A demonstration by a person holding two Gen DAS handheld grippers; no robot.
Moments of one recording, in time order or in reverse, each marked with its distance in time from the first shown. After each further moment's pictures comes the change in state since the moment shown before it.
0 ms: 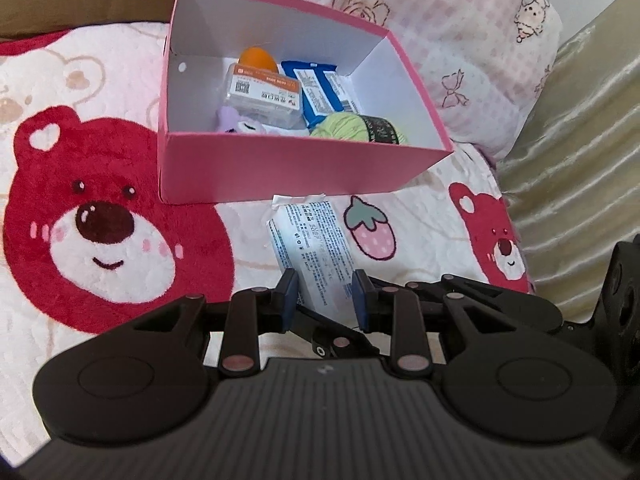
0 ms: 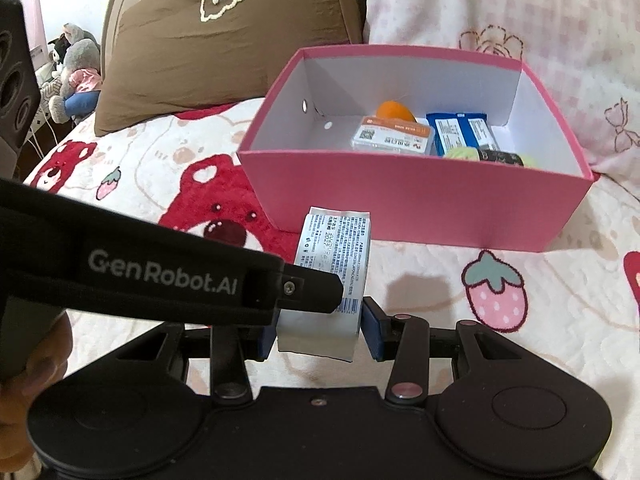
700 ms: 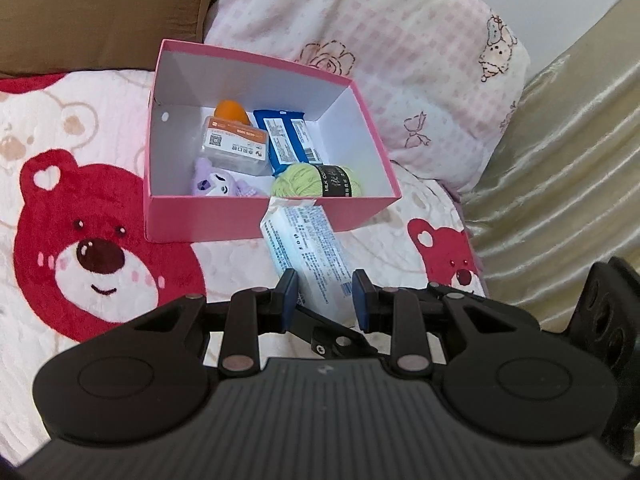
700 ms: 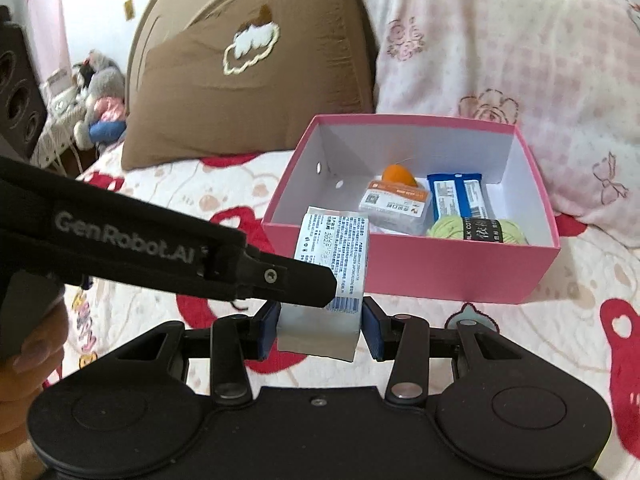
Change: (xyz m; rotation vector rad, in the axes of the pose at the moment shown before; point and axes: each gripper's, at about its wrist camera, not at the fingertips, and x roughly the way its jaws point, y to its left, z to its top) left arm -0.049 -0.031 0.022 -0.009 -0.075 -0.041; right arm -0.054 -0.004 0.024 -0.016 -0.104 0.043
